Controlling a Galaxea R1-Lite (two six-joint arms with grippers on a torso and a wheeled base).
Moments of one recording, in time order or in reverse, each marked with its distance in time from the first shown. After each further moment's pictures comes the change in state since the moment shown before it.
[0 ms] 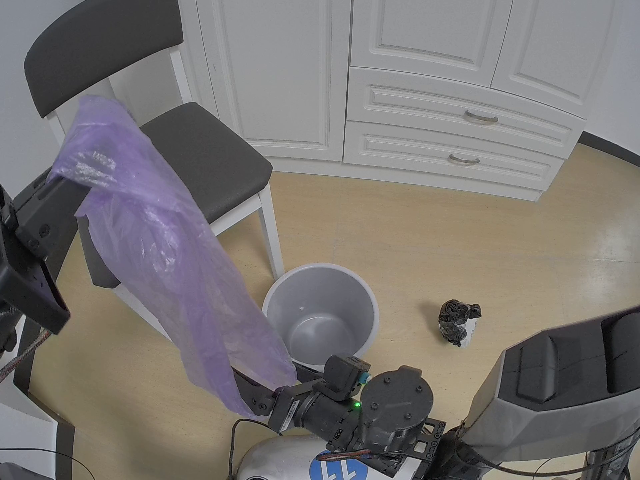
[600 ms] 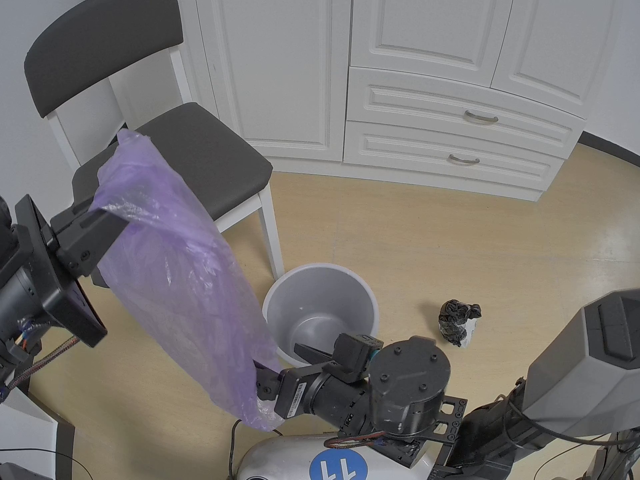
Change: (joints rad) left arm 0.076 0.050 0.010 0.062 -0.090 -0.002; right arm -0.006 -0.161 -0.026 0.275 -0.049 -0.052
